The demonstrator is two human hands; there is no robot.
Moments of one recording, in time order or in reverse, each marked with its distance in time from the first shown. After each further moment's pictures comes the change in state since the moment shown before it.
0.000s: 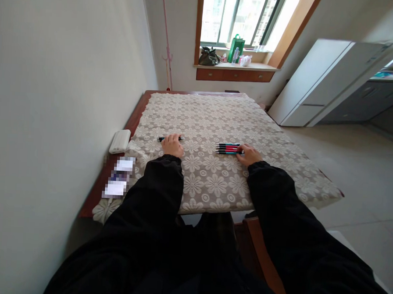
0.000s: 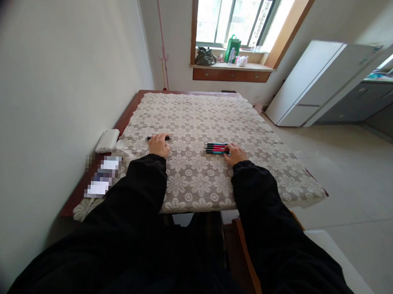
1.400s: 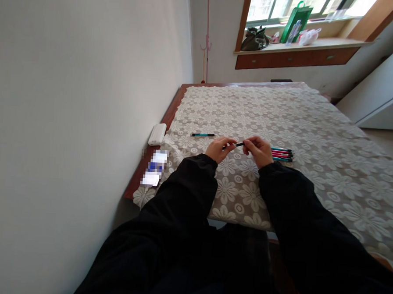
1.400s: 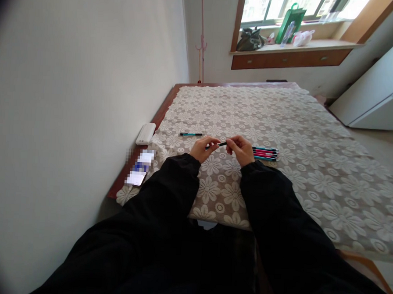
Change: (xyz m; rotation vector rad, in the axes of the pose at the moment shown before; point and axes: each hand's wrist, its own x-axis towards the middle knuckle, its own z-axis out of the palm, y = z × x) left_hand -0.004 0.009 0.019 -0.652 -0.091 0.445; right_hand 0.053 -0.147 0.033 1.357 -0.005 0.058
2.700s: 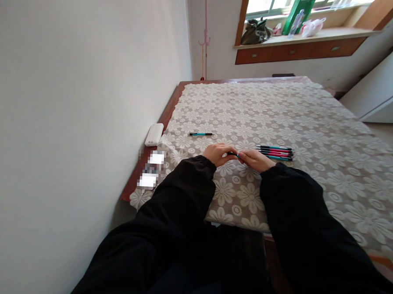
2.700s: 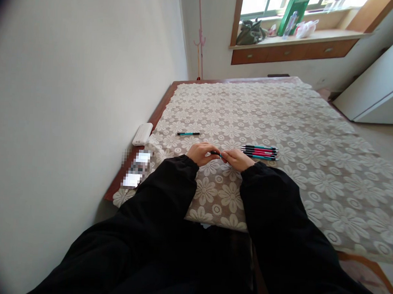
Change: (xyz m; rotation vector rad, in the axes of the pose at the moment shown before) left_hand -0.006 0.010 -0.003 0.193 -0.257 0.053; right_hand -0.003 -0.002 -0.026 -0.715 -0.648 0.004
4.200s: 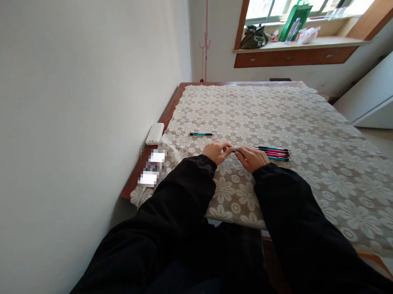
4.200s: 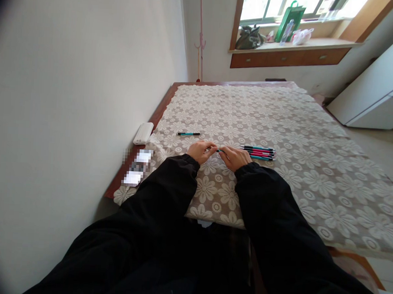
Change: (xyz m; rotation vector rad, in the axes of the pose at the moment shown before) left_hand 0.001 0.008 -0.003 0.111 0.028 -0.250; right_hand -0.007 -0.004 0.021 -0.640 0.402 -0.053
